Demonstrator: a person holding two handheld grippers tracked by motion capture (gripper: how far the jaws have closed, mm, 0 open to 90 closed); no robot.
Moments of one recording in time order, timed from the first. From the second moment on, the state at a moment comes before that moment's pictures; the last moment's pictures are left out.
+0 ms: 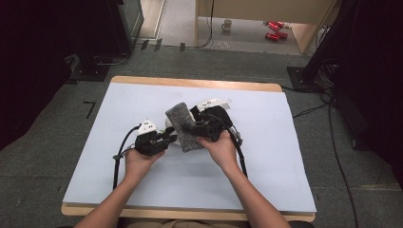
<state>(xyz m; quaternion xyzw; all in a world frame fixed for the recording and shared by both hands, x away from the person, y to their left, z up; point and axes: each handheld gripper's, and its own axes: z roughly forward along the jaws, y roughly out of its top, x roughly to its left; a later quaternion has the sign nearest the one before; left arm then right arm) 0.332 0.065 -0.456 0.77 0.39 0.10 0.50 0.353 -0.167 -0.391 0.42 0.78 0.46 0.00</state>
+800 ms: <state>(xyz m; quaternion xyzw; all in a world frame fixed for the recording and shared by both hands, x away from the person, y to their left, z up) 0.343 0.071 -0.456 0.77 0.40 0.08 0.49 0.368 -0.263 -0.374 0.51 0.74 0.44 0.07</state>
